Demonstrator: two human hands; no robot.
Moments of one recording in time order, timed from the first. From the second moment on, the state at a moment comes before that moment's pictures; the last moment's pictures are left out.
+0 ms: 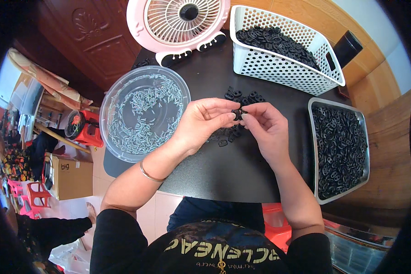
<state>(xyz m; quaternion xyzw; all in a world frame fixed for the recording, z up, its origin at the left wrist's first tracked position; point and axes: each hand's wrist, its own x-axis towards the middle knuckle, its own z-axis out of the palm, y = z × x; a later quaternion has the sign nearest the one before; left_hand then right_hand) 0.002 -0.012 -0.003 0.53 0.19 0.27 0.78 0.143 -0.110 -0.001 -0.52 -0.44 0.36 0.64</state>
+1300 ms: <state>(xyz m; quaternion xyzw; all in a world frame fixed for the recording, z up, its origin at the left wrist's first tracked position) 0.002 -0.016 -0.001 0.56 0.18 0.28 0.76 0.141 -0.111 -0.003 -0.51 -0.40 0.38 0.65</state>
